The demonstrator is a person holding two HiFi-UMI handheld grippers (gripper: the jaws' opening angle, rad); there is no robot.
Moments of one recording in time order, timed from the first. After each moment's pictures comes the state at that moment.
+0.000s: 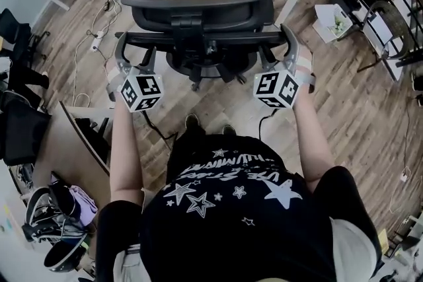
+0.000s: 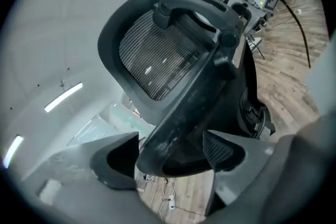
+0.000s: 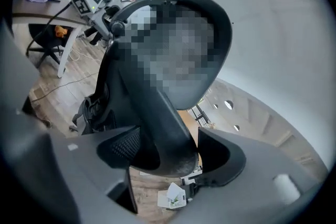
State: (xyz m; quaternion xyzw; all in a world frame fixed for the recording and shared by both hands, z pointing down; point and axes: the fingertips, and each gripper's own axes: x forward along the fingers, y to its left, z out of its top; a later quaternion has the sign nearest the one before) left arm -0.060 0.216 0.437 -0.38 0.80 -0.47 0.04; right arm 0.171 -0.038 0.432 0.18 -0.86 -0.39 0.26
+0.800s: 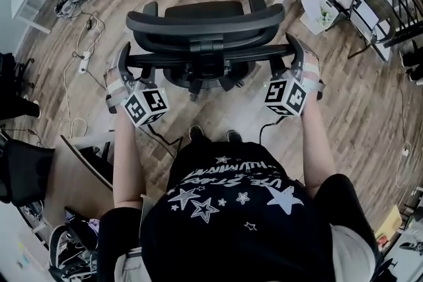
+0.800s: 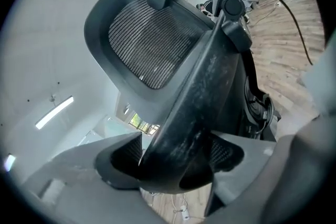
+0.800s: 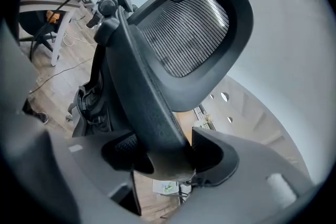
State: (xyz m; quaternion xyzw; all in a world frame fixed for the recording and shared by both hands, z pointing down) left arm -0.103 0.190 0.440 -0.42 0.75 -0.51 0.10; right arm 0.160 -0.048 0.433 0.23 -0.82 -0.40 0.33
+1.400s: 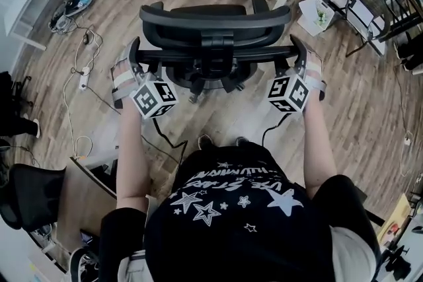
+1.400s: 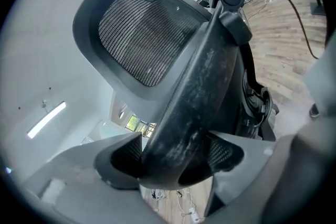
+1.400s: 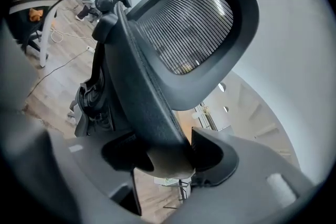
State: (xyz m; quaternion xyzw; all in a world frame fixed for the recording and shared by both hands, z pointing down) left arm -0.183 0.162 0.444 -0.43 0.72 -0.54 0.11; right arm 0.107 -0.051 0.435 0.27 -0.80 -0.38 0.37
